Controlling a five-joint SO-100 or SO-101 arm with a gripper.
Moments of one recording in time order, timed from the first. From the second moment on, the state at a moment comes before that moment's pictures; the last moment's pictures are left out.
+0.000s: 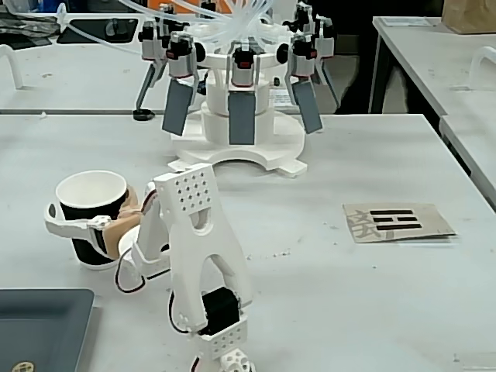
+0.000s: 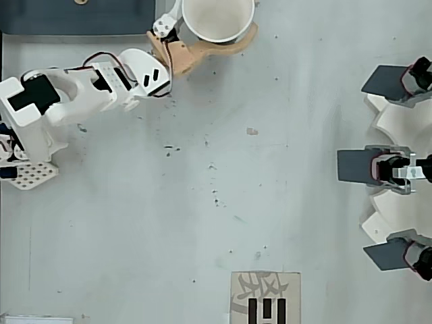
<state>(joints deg) -38.4 68.9 131.8 -67.8 -89.9</state>
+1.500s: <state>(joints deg) -31.7 90.6 156.8 -78.8 -90.0</state>
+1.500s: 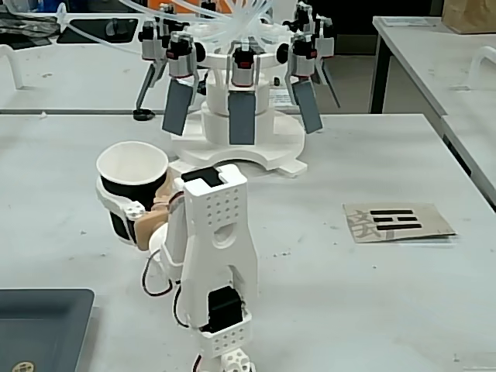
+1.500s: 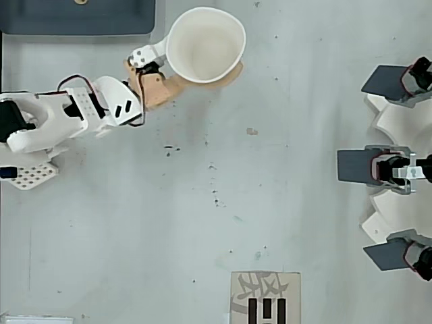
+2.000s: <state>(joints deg) -27.9 99.2 166.2 -79.3 -90.0</state>
